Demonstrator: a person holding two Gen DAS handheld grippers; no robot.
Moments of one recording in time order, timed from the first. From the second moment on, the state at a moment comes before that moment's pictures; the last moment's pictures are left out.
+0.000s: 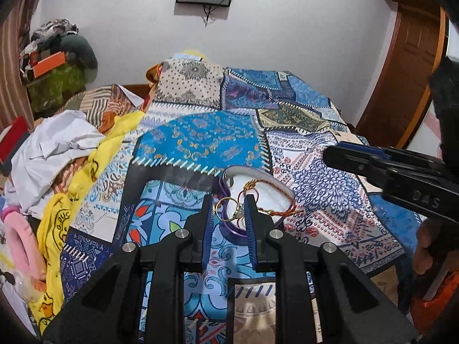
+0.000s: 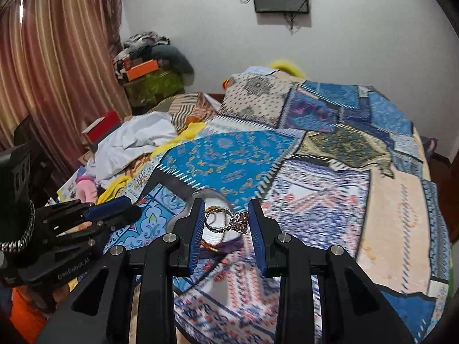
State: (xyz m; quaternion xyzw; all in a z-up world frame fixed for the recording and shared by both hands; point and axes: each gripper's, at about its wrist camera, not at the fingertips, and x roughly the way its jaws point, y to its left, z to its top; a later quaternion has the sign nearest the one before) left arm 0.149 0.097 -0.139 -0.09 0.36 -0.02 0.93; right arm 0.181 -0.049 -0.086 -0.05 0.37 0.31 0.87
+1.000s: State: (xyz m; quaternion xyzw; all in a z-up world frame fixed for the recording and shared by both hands) left arm 0.183 0.082 -0.154 -0.08 0.37 -0.05 0.92; right arm 0.187 -0.067 -0.093 -0.05 0.40 0.28 0.87
